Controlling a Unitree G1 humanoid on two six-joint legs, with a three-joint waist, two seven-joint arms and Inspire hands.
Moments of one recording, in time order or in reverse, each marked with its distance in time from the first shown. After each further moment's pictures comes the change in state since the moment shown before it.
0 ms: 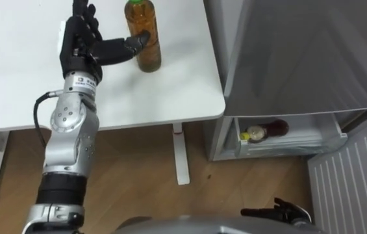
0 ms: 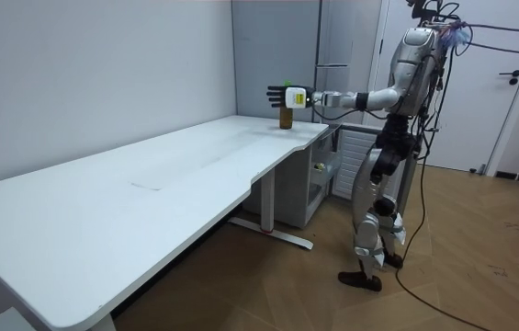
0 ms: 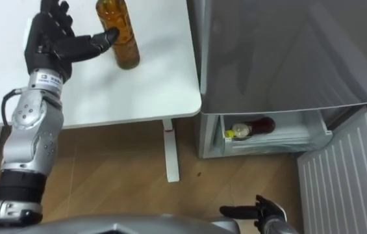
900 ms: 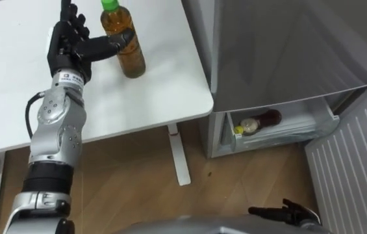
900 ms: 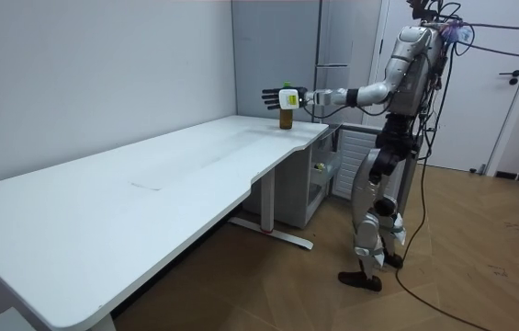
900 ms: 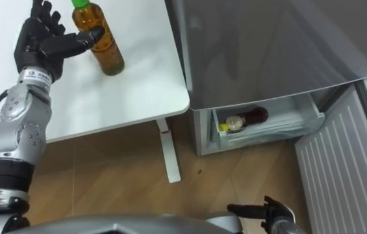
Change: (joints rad) left arm -0.079 0.087 0.032 0.125 -0.194 0.030 0.010; right arm 0.000 -0.020 -0.088 -0.017 -0.023 0.021 0.011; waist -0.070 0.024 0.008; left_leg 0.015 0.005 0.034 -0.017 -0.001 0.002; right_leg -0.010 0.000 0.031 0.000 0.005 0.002
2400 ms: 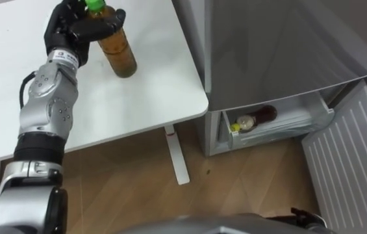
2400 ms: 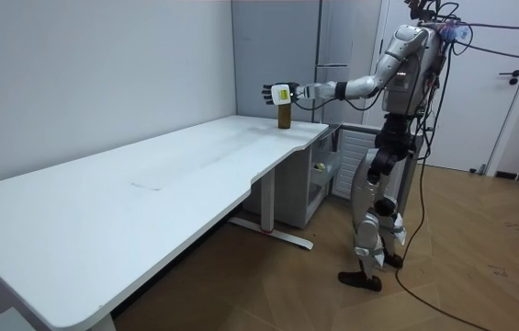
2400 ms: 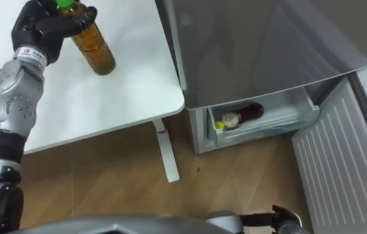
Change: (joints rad) left arm -0.151 0.066 0.014 0.123 -0.034 0.097 -0.069; right arm 0.000 -0.022 -0.019 -0.013 -0.118 0.086 -0.041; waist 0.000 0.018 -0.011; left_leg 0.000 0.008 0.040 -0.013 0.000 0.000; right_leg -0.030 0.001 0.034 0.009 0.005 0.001
